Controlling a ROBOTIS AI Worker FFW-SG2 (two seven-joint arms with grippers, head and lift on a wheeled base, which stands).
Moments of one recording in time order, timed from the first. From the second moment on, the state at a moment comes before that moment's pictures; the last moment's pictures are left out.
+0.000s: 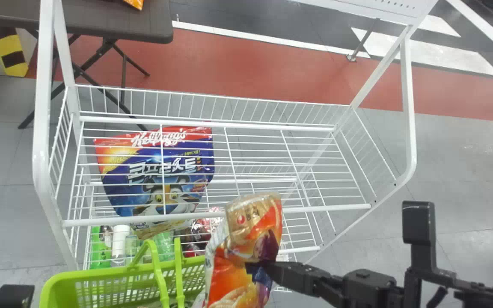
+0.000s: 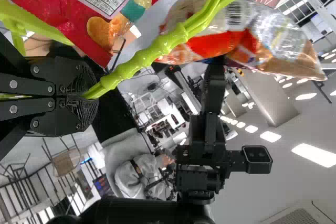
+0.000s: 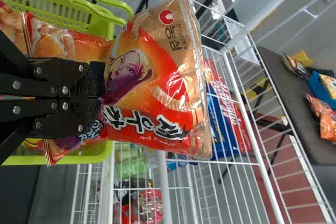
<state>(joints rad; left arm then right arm) 0.66 0.15 -0.13 -2.28 0.18 1.01 -1.27 0.65 -0.05 -0.56 -2.77 -0.52 1.57 0.60</state>
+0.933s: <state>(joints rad) 0.66 0.15 -0.12 -2.31 0.19 1.01 -1.28 0.73 -0.21 -0.04 -2.60 -0.25 1.57 0.43</state>
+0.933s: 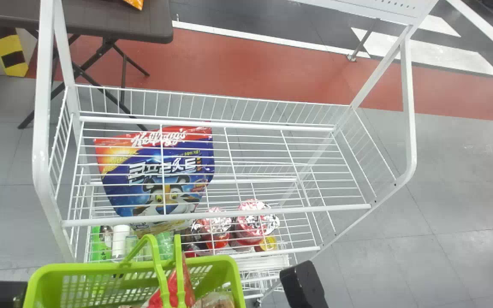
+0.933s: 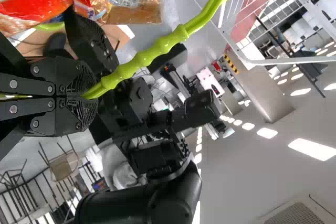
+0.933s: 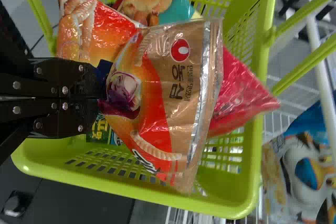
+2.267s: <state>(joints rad) 0.68 0.15 -0.11 -2.30 0.19 0.99 -1.28 0.83 -0.12 -0.03 -2.57 -0.15 0.51 0.20</state>
